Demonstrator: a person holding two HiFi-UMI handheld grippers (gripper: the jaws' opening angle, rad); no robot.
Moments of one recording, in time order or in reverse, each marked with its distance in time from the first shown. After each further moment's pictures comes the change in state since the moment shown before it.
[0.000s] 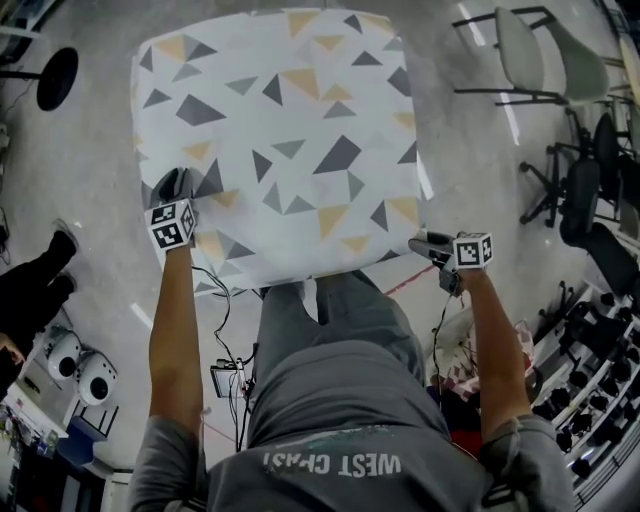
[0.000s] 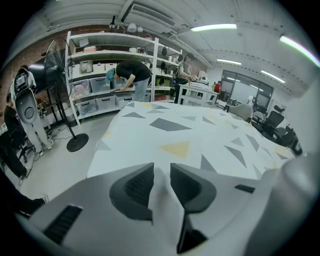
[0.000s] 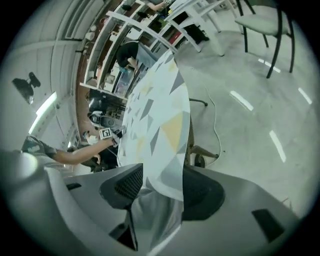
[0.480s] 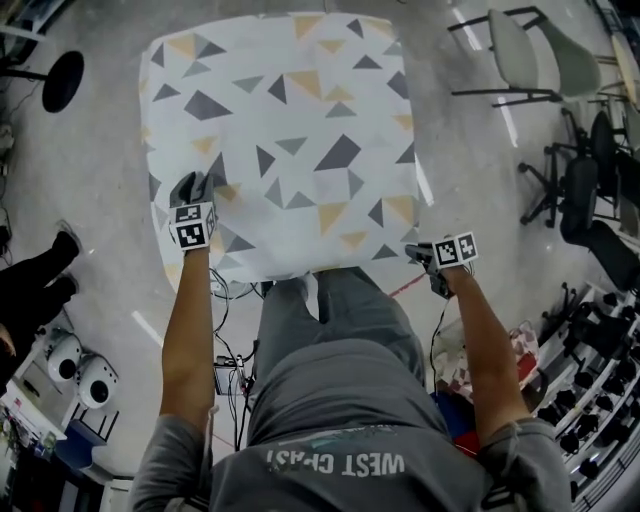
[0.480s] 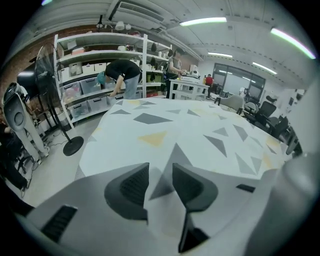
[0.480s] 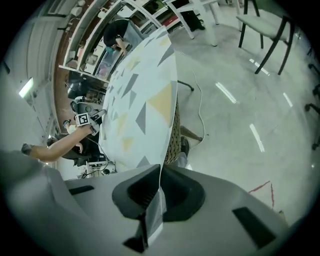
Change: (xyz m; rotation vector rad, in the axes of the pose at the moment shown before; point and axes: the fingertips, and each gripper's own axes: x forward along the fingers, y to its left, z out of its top) left arm -0.017 -0.040 -0.017 0.080 0.057 -0.027; right arm 0.027 -0.017 -0.052 0.039 0.165 -0.195
